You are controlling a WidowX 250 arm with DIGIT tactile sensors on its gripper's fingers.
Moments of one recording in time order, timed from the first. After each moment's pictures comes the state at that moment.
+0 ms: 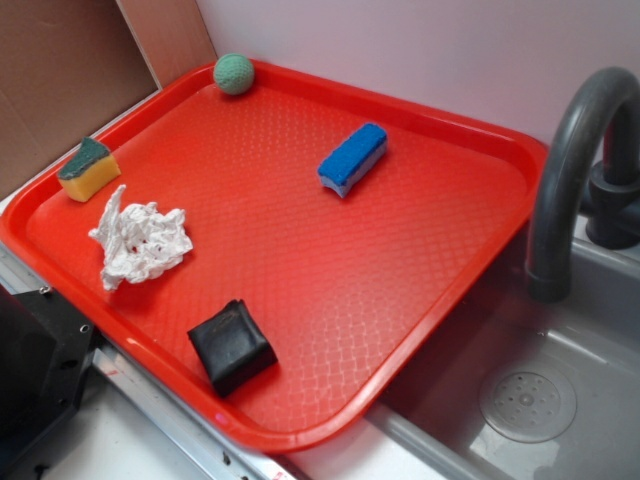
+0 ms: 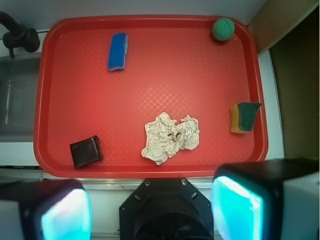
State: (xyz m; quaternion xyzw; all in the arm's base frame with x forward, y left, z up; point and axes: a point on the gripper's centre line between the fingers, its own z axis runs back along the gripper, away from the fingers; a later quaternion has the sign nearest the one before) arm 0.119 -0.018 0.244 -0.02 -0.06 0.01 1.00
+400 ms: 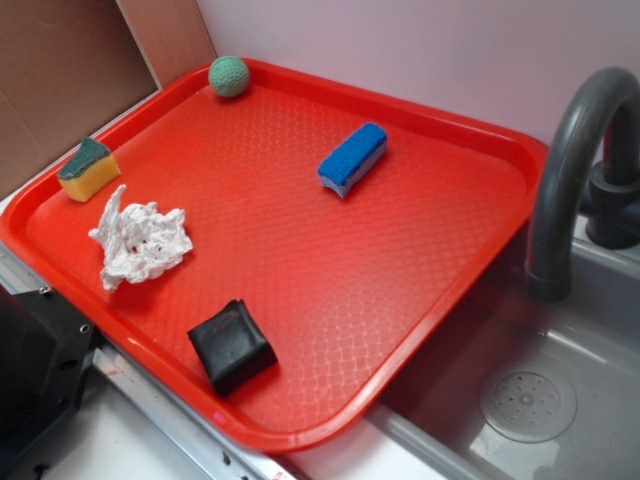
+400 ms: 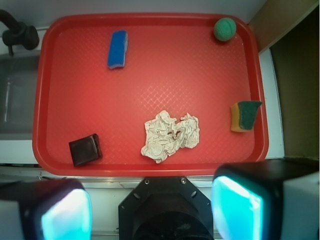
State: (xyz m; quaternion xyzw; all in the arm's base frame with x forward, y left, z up) arm 0.117 -0.018 0.240 -0.02 -0.05 0.01 1.00
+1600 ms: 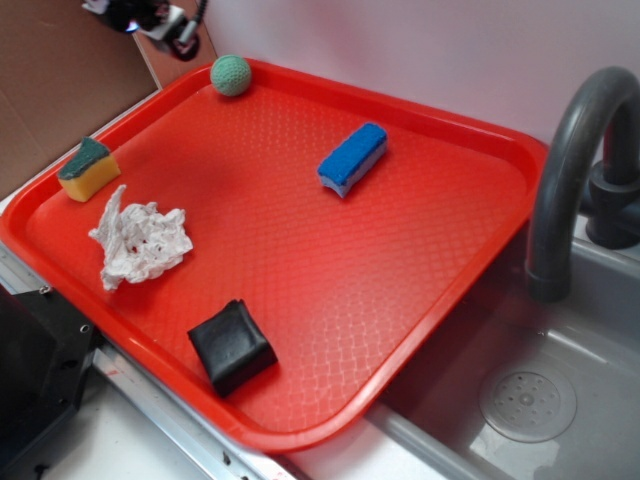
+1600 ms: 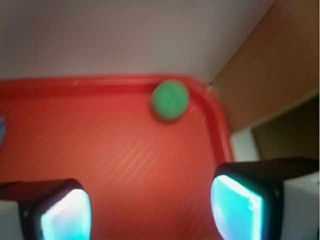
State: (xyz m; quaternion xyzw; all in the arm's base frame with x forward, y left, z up) arm 0.272 0.105 0.117 0.08 -0.17 0.04 0.98
